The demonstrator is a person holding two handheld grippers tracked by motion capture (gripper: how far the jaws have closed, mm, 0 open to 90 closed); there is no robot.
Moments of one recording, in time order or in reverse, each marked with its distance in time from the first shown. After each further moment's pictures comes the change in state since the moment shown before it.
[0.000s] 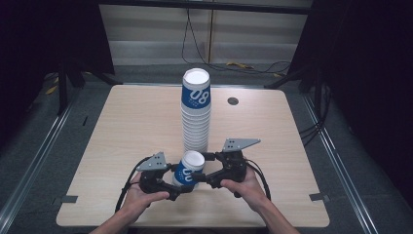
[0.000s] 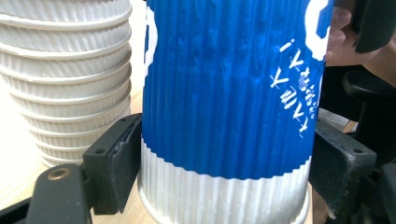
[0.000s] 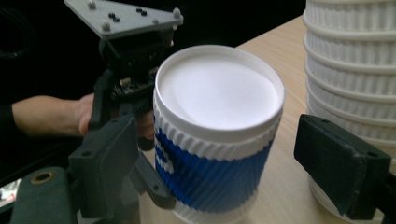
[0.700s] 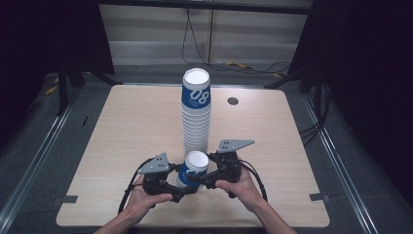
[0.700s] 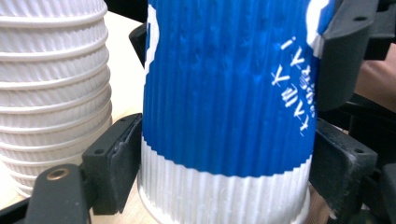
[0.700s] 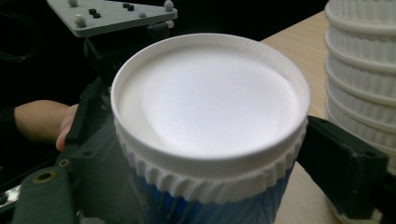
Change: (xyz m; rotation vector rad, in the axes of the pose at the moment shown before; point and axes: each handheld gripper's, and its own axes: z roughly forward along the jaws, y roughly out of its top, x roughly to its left) left arm -0.009 0.002 0.008 -0.066 -0.028 0.020; right arm 0.000 -0.003 0.014 -0.017 0.026 0.009
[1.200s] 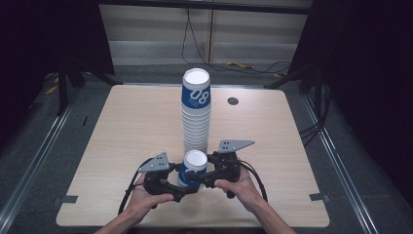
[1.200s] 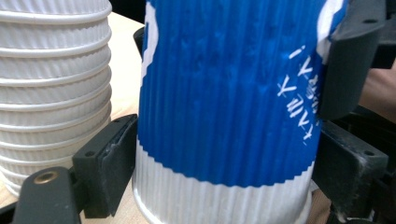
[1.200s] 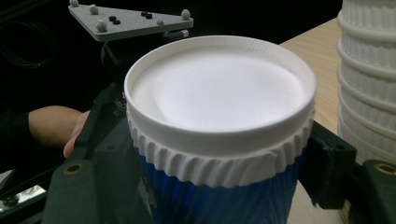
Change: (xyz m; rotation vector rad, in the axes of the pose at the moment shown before) left arm -0.001 0.000 0.001 -0.025 0.012 -0.034; right arm -0.001 -0.001 0.002 -0.034 0.044 -0.001
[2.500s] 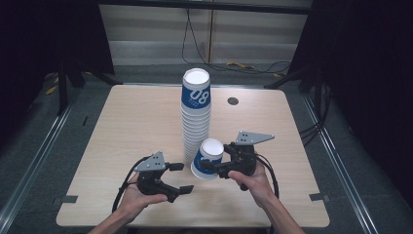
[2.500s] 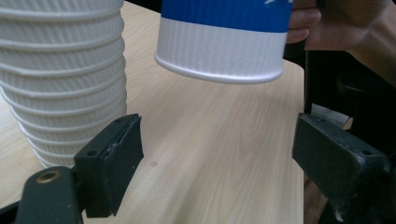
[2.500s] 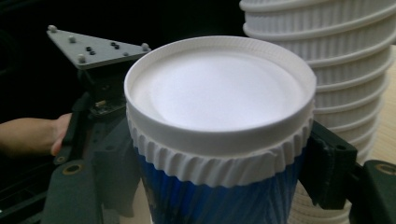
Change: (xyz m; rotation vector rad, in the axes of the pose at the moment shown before) left arm 0.003 0.005 -0.015 0.082 0.015 0.039; right arm -0.005 0.017 -0.040 -0.050 -0.130 -0.037
